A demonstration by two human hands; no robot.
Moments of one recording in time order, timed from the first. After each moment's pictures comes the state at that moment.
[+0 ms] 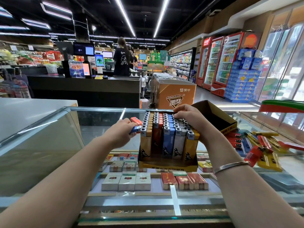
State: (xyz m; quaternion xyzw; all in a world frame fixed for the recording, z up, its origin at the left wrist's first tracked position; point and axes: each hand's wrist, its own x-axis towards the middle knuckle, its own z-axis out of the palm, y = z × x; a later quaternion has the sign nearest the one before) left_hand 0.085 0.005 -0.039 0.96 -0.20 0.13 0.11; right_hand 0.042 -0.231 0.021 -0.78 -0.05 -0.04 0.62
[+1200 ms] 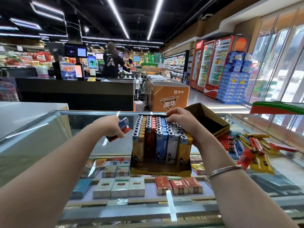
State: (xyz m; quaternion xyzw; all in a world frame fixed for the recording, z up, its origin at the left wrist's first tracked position) left_hand 0.110 0.006 -0.001 0.99 -0.03 -0.01 0.15; right_hand 0.041 -0.231 0.022 -0.80 -0.06 -0.05 0.60
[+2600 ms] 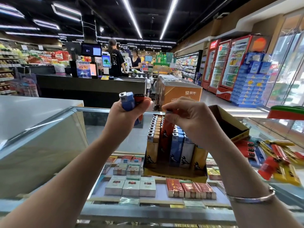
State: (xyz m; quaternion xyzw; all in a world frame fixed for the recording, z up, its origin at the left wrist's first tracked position) left_hand 0.011 -0.013 0.026 0.68 -0.18 0.22 0.67; right_hand -0.010 -0.193 0.046 -0.81 -0.33 -0.27 0.40
